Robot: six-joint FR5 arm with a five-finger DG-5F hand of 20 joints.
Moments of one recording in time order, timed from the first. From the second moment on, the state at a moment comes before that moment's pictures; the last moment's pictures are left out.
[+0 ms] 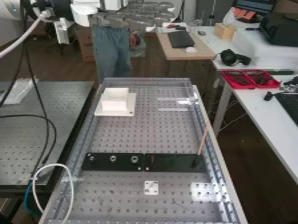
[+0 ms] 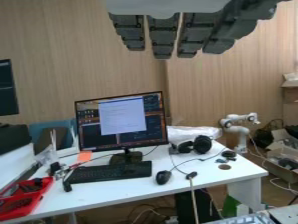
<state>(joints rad) 1.60 -1.53 -1.77 -3.03 -1.40 -0.67</state>
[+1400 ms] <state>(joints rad) 1.56 -1.56 -1.91 -2.90 -1.36 -0.66</state>
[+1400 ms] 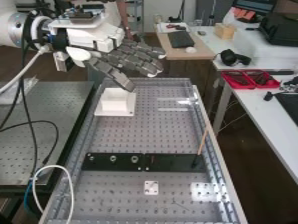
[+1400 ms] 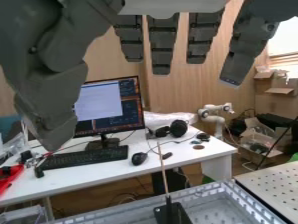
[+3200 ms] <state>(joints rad) 1.19 -1.89 -2.08 -2.53 -1.88 -0.76</state>
